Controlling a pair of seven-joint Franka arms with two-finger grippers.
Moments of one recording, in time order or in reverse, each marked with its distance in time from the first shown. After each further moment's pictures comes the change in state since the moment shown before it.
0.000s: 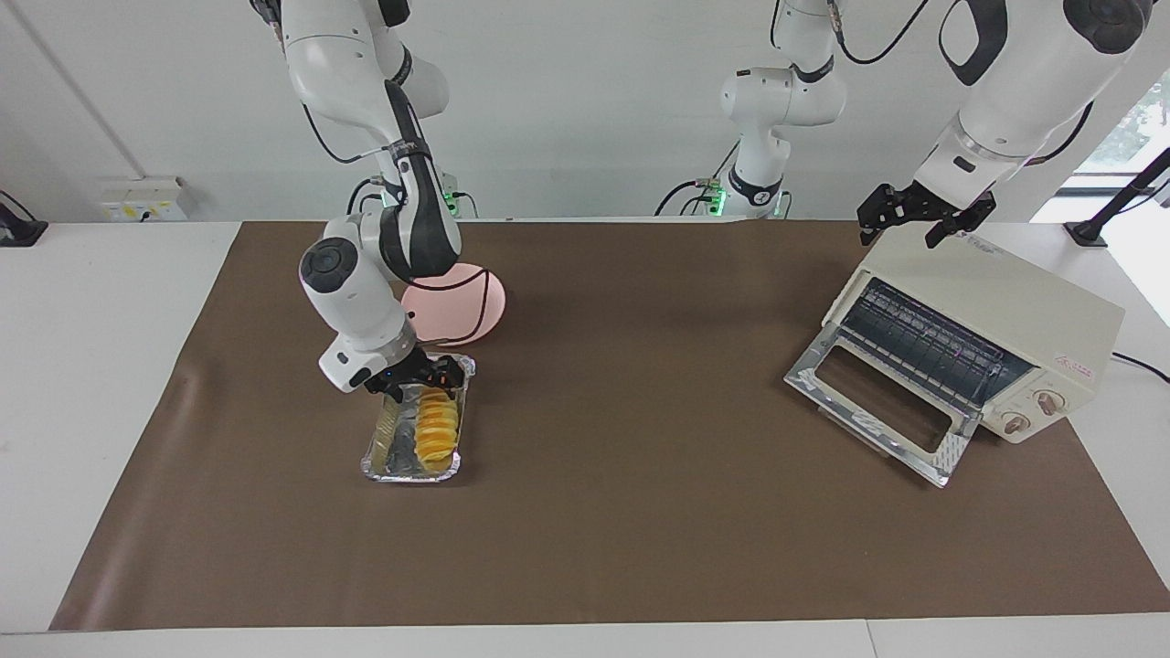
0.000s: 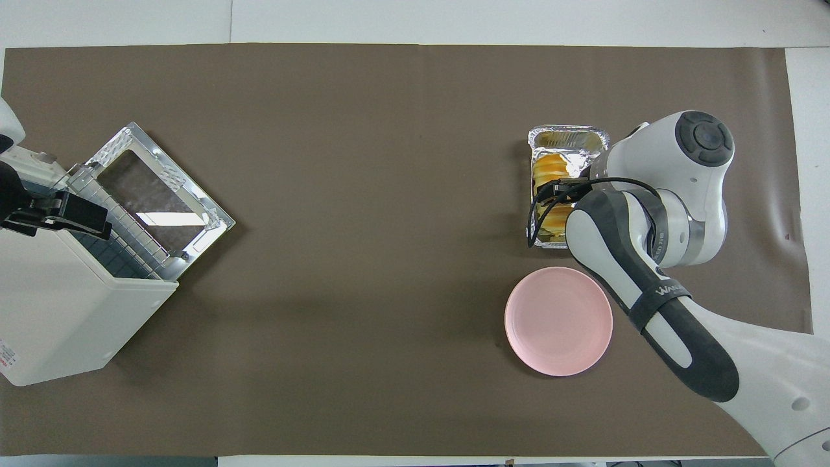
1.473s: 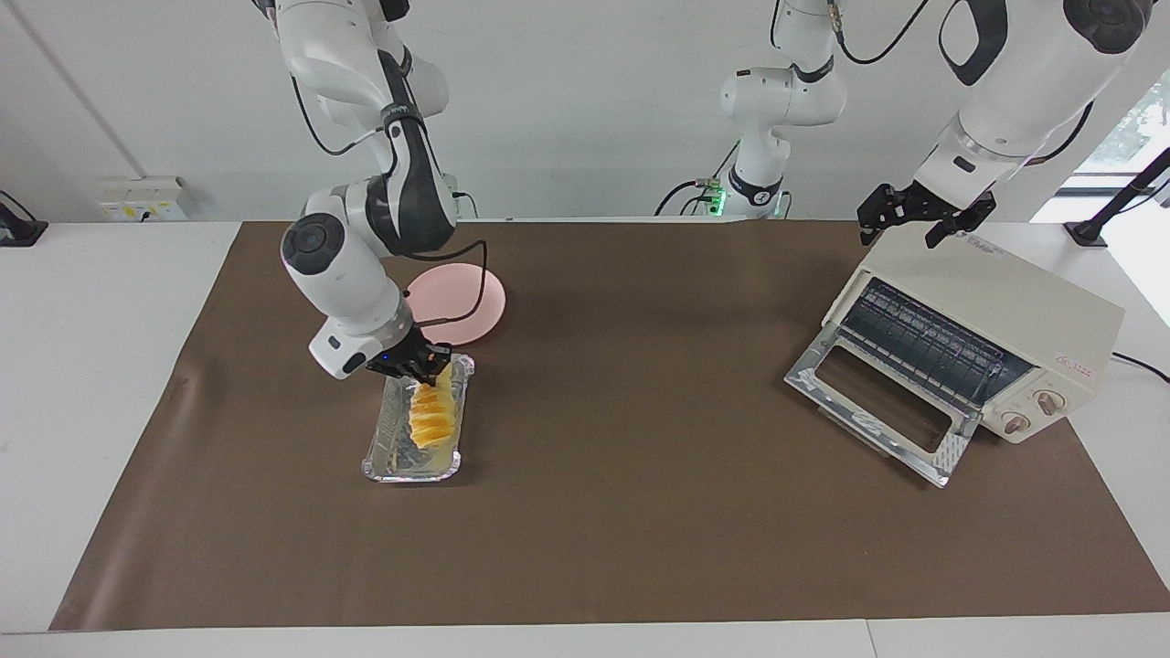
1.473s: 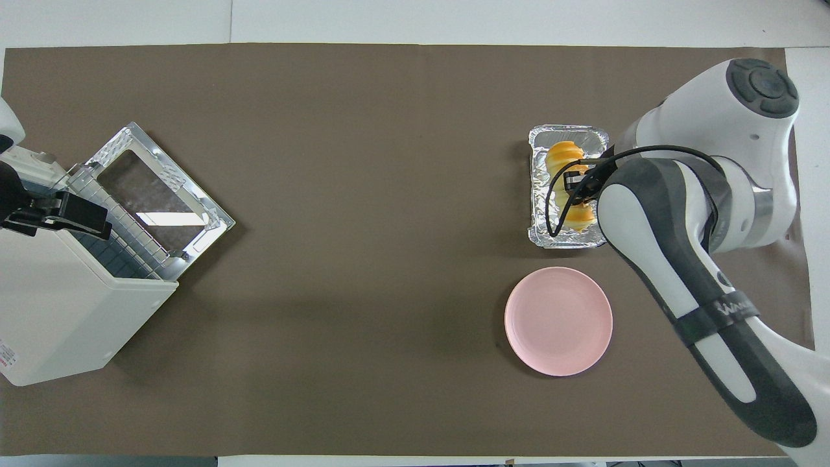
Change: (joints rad) left arm 0.000 0.000 0.000 0.000 0.000 0.000 0.000; right arm -0.005 -0.143 -0.006 0.166 0.000 -0.436 0.014
